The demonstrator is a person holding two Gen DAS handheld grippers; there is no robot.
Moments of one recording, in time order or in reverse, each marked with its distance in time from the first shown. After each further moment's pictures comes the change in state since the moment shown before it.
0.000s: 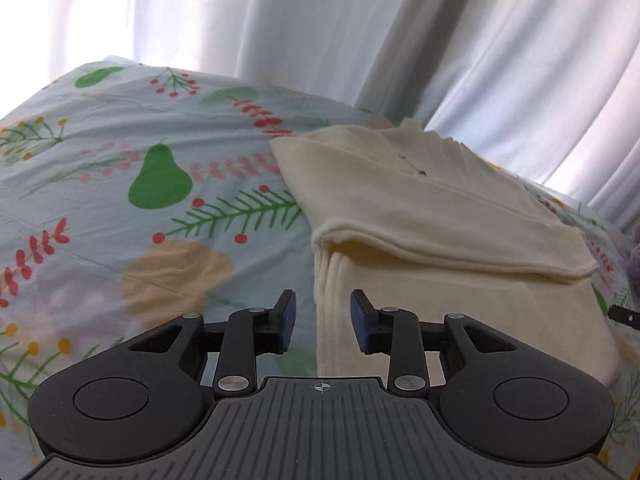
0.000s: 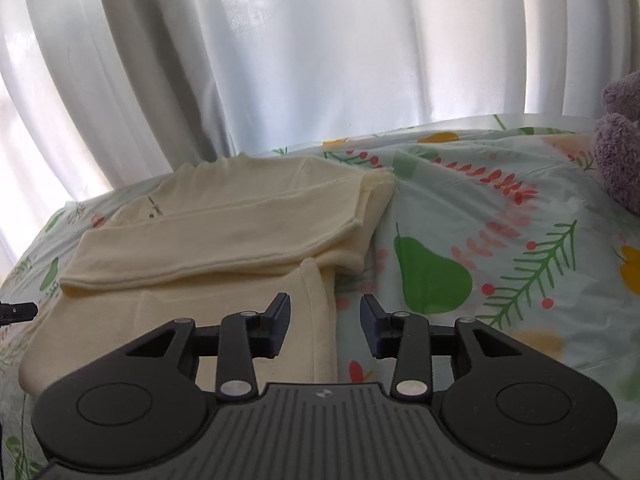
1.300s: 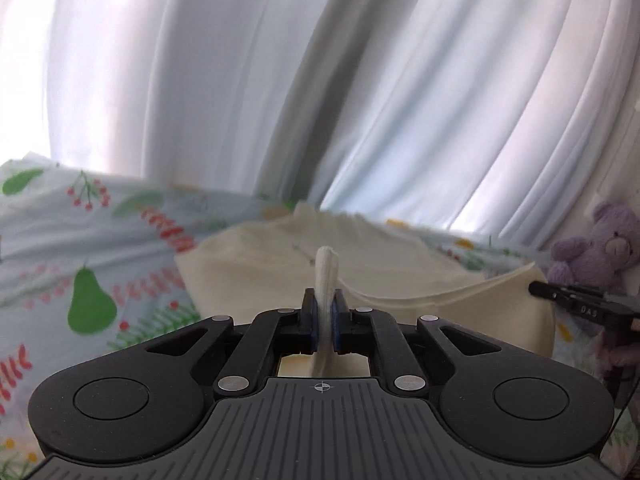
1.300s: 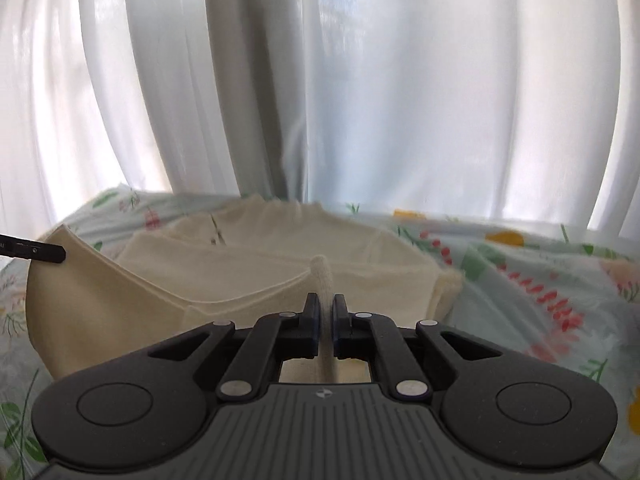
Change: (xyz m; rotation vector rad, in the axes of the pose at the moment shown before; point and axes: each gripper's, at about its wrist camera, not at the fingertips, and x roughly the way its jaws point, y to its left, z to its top) left arm -0.063 -0.040 0.063 0.111 -0.182 -0.224; right arm -0.030 0.042 0.060 -0.242 -0.176 0.120
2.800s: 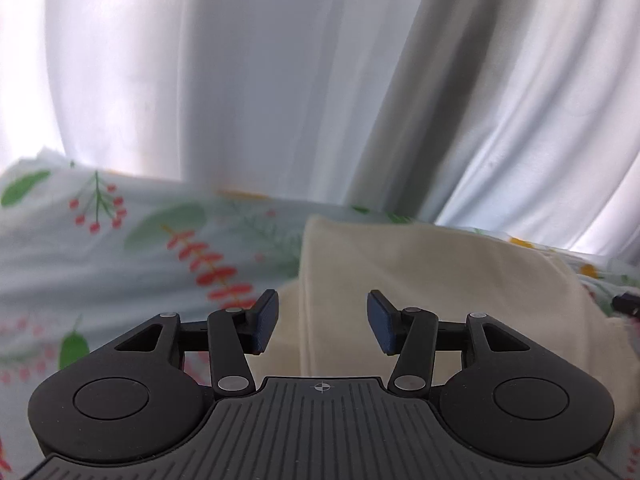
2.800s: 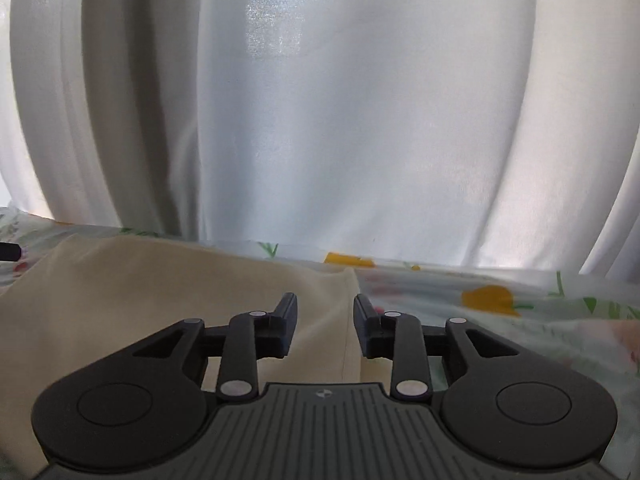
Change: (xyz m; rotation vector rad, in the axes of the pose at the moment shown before) left arm 0.147 0.040 0.009 -0.060 0.077 0.201; right arm 0.136 -0.029 0.033 0.064 0.086 -0.169
